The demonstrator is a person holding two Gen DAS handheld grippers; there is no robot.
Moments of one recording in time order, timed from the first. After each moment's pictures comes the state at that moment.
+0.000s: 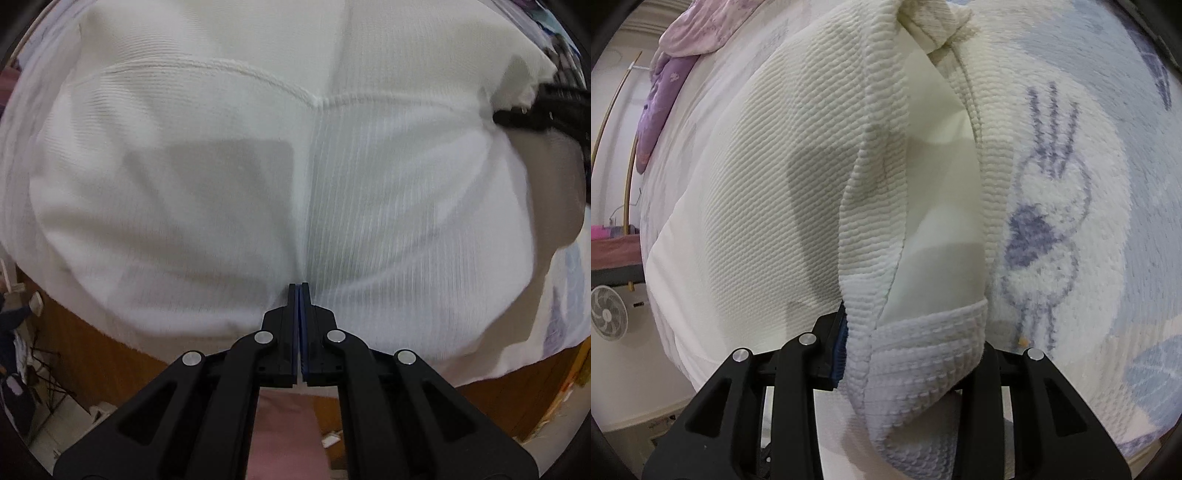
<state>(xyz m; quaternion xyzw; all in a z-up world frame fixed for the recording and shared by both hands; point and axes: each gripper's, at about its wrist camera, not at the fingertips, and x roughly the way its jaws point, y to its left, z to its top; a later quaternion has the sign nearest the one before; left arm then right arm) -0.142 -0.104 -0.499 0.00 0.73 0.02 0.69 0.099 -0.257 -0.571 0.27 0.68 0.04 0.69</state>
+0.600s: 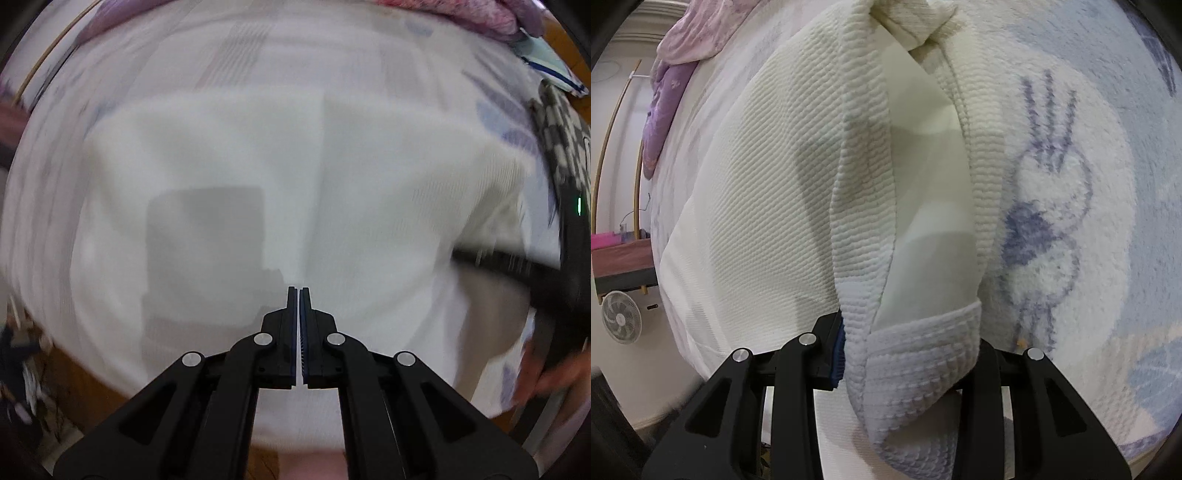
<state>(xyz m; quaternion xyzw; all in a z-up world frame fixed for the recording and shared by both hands) -0.041 -0.099 -0.402 0.02 0.66 0.01 0.75 0.108 -0.263 -0.575 0.30 0.68 0.05 0.67</state>
